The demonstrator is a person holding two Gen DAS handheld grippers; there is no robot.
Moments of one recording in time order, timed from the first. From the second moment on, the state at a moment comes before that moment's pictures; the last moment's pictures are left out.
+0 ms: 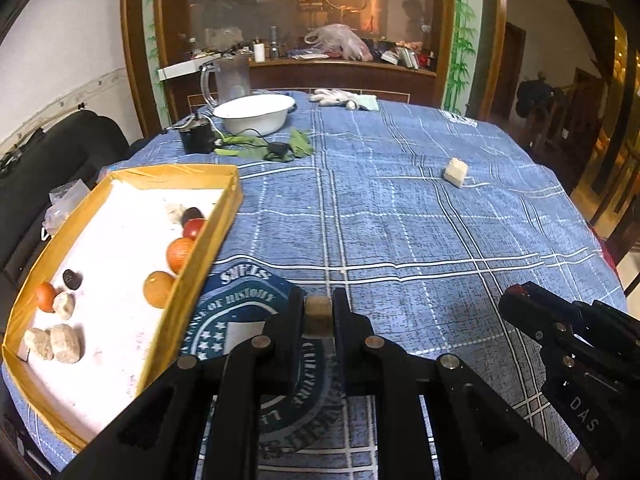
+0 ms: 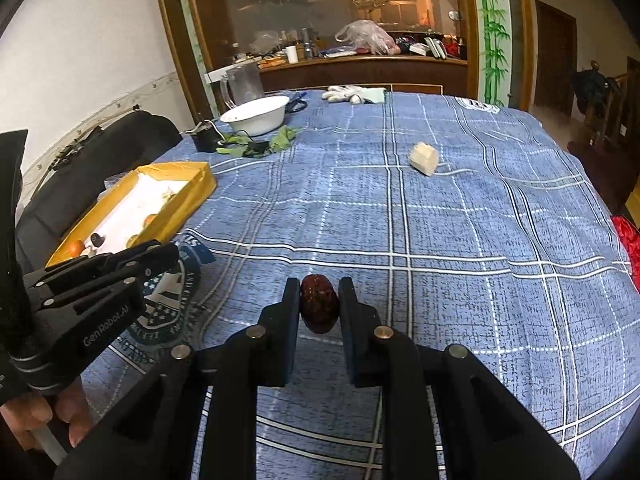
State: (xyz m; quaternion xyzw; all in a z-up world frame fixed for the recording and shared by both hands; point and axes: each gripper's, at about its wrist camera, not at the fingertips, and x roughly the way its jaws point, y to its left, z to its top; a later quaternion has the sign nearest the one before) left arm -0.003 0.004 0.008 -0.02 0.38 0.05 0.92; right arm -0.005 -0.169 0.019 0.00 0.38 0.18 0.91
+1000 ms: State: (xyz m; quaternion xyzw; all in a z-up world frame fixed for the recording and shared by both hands) left arm -0.037 0.141 0.030 -0.08 0.36 0.20 0.91; right arm 0.000 -0.025 0.050 -0.06 0.34 0.32 0.88
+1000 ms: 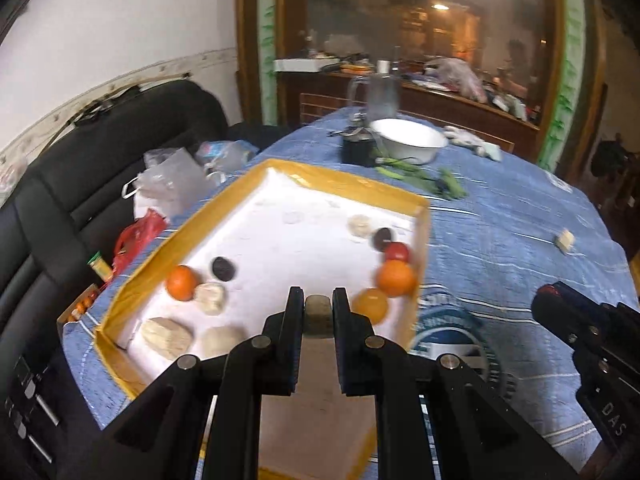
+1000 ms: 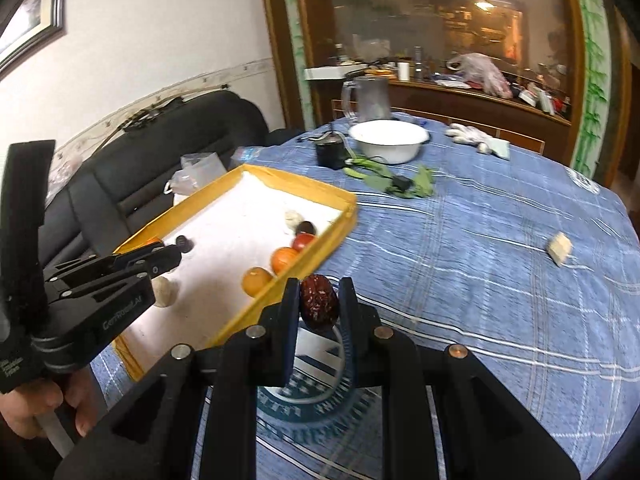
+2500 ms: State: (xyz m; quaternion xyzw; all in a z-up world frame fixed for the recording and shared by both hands) left arm 0.007 0.242 -0.003 -0.13 0.40 0.27 0.86; right arm 0.093 0.111 -0.006 -0.12 0.40 0.36 0.83
